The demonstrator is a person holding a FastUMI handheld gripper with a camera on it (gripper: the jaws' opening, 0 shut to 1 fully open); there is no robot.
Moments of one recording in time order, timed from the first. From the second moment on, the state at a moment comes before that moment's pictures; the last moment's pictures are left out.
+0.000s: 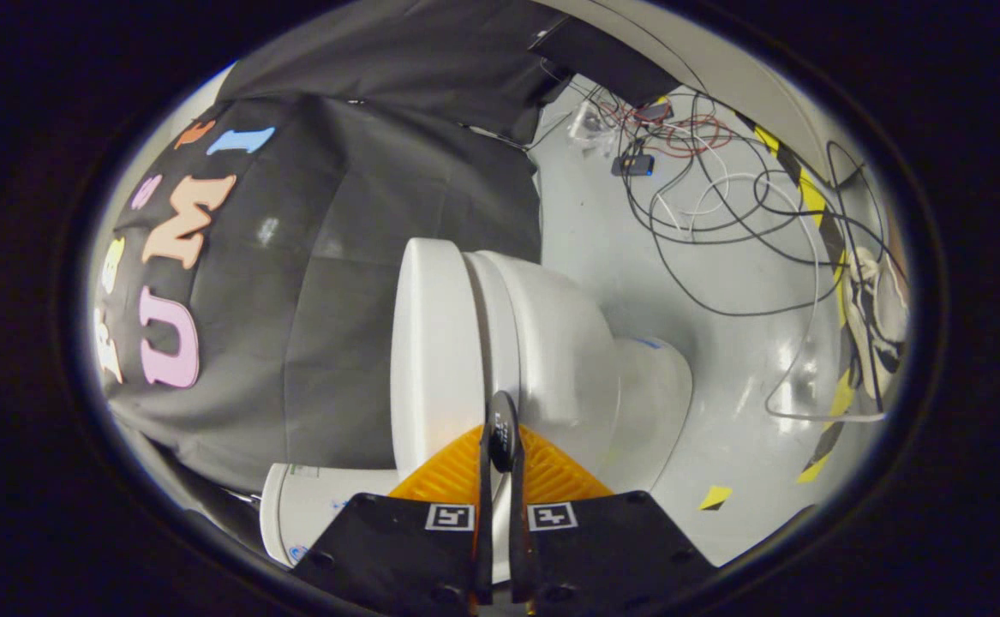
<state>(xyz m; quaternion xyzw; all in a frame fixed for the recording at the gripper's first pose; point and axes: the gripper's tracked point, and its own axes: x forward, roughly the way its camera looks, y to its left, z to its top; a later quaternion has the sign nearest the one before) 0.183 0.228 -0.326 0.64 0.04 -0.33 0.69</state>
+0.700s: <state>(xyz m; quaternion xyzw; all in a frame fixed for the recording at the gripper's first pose) 0.183 0.231 -0.287 0.55 0.06 -0.33 0.77</state>
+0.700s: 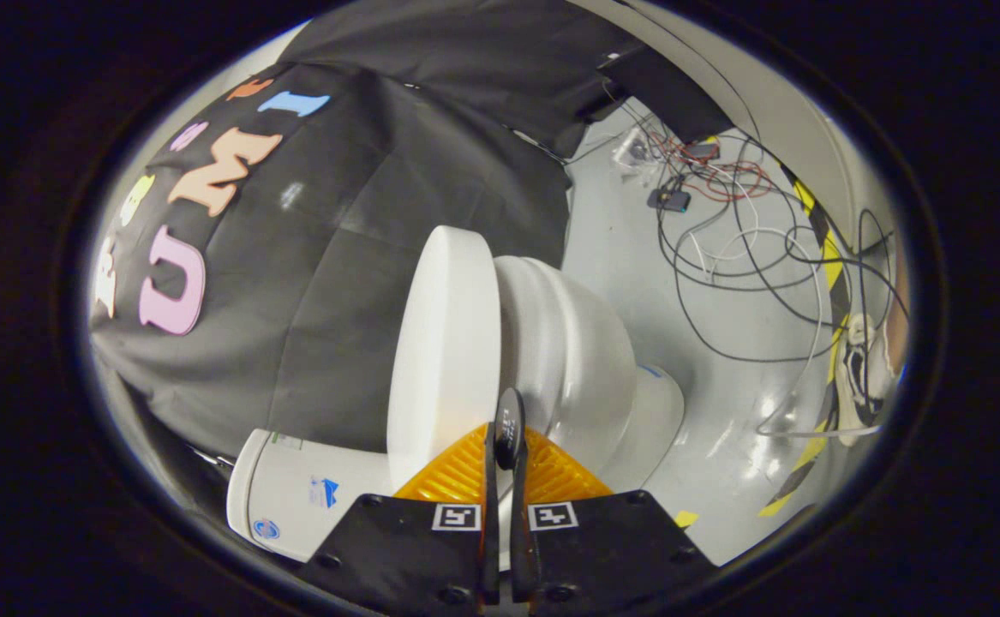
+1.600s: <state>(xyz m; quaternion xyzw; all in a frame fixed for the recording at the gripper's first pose) 0.209 0.269 -0.169 0.38 0.05 -0.24 0.89</state>
